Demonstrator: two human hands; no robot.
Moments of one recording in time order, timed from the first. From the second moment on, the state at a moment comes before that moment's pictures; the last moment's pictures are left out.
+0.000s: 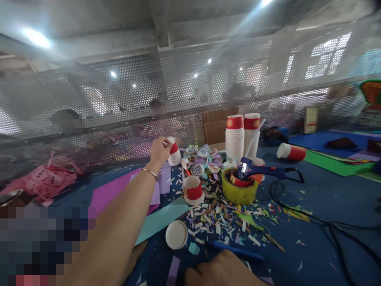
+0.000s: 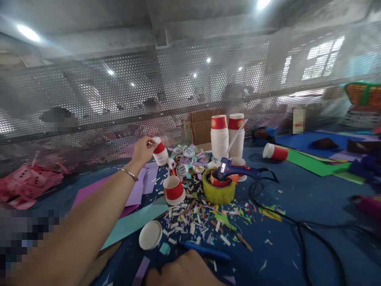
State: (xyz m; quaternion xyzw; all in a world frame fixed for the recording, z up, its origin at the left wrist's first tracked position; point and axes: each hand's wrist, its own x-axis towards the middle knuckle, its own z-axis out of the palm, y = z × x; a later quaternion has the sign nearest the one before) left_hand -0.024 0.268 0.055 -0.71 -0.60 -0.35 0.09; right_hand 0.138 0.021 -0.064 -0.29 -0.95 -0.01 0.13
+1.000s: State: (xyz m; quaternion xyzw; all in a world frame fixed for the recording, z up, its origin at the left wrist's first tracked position) left_hand -0.021 0.223 0.093 -0.63 -0.53 -0.56 -0.08; right_hand 0.147 0.012 -0.026 -0.32 -0.94 0.08 0.06
